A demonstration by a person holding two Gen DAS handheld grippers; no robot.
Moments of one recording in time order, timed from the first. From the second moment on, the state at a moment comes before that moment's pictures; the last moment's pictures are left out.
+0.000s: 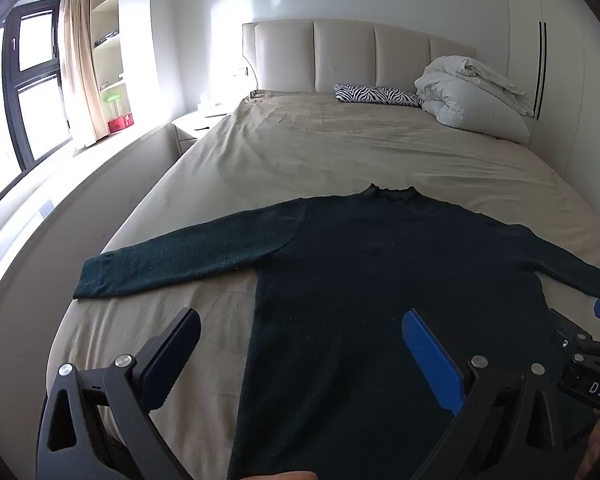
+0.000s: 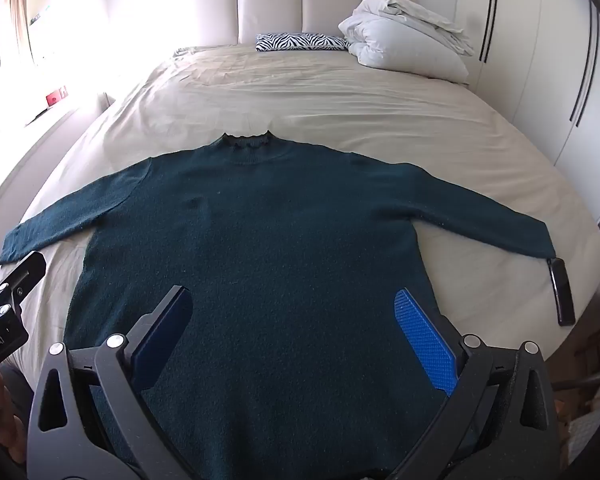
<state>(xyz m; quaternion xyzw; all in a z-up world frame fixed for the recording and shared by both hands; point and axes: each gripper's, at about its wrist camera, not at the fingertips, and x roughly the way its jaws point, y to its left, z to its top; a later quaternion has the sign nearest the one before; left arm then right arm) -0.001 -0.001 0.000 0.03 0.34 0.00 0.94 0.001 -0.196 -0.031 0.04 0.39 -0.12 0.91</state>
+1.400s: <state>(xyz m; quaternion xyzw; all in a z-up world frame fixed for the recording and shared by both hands) -0.001 0.003 -0.002 0.01 0.36 0.00 0.93 -0.001 -0.195 -0.031 0.03 0.39 -0.12 0.91</state>
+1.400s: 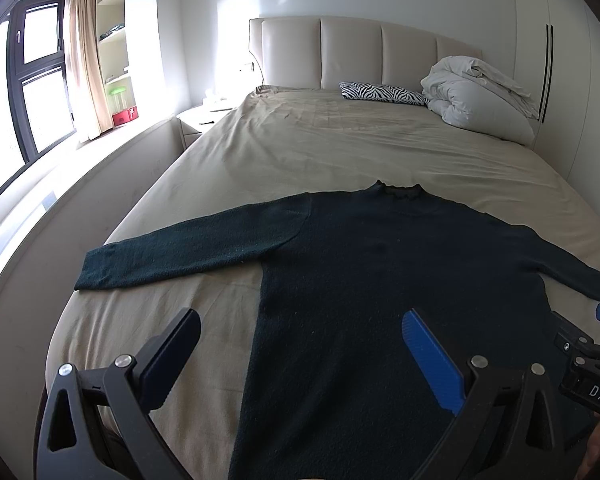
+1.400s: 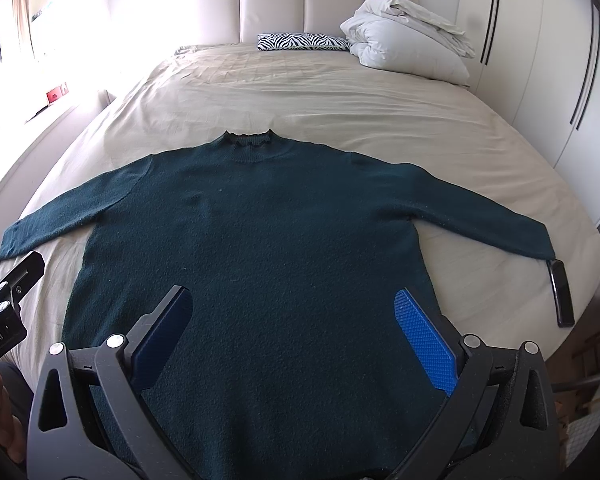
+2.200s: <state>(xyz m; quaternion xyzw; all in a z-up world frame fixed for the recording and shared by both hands) 0.000 0.004 -0.003 0.01 0.36 0.00 0.93 -0.004 -0.189 -0.033 0.03 0.40 -0.12 0.91</state>
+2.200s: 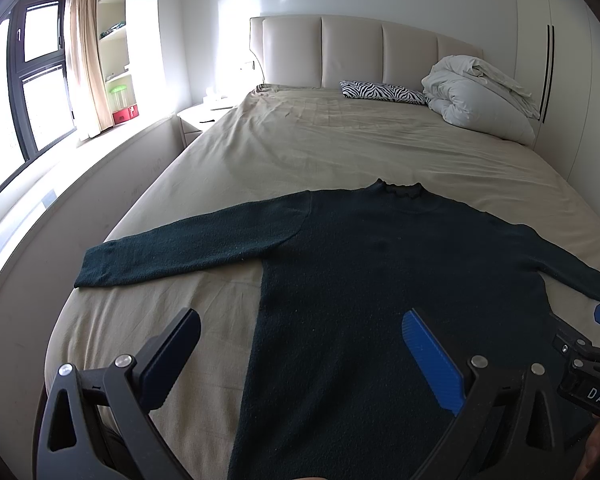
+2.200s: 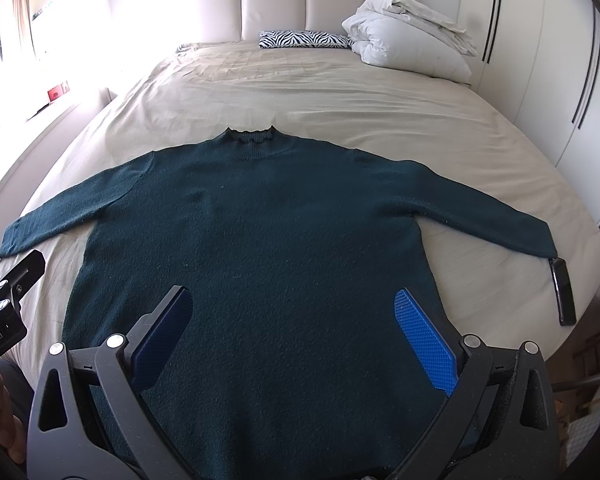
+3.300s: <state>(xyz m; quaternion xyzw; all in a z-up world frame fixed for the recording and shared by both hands) -0.002 0.009 -0.010 -0.01 0.36 -0.01 0.93 0.000 -0.179 -0.049 0.03 0.40 -0.12 0.91</state>
